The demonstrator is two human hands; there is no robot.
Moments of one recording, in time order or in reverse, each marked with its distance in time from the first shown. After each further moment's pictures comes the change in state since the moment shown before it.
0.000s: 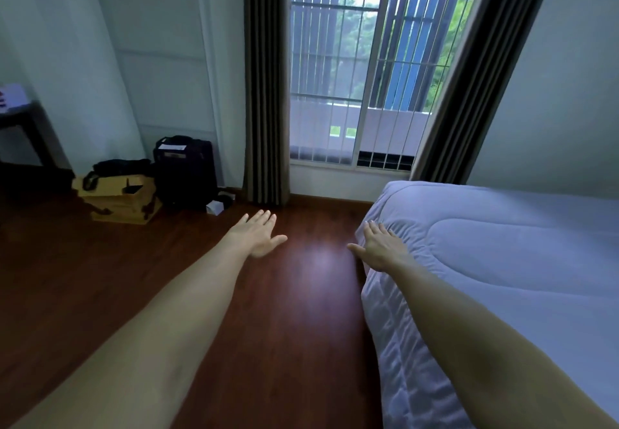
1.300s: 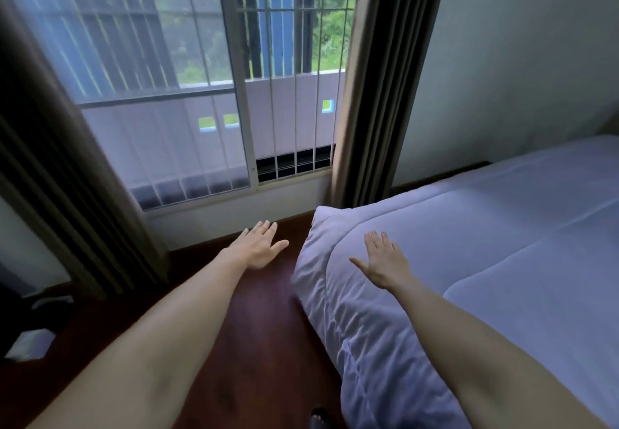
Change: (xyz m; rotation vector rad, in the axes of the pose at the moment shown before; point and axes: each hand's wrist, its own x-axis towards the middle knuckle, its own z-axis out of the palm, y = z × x) left_hand 0.820 0.129 -0.073 -0.068 -0.173 0.451; right_hand 0.609 0.304 0.033 0.123 -0.066 0.483
